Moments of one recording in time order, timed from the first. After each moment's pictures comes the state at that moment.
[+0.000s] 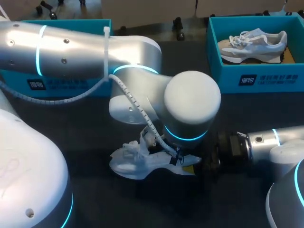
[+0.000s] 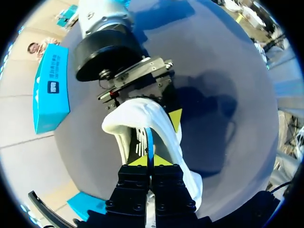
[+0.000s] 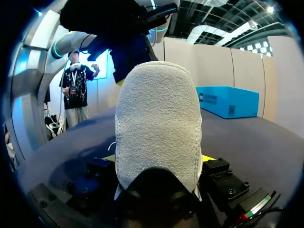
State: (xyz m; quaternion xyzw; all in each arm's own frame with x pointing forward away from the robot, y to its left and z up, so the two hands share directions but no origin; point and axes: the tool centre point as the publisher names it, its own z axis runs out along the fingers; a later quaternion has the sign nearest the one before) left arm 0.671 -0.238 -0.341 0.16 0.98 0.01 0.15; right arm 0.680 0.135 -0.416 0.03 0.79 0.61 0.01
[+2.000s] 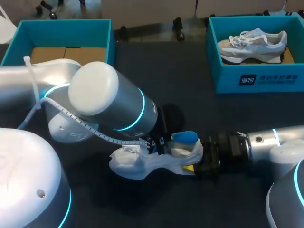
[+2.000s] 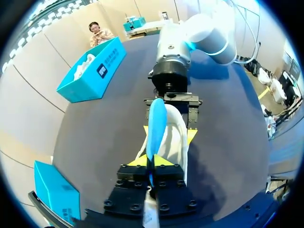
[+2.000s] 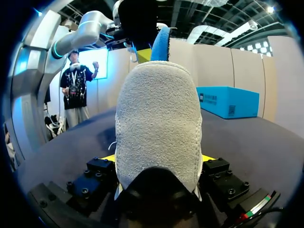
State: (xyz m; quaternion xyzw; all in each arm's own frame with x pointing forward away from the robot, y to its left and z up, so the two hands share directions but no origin) left arm 0.681 -0.215 -0.305 -0.05 0.96 -0.22 0.14; right arm 0.680 0.135 -0.415 0.03 0.79 0.61 0.01
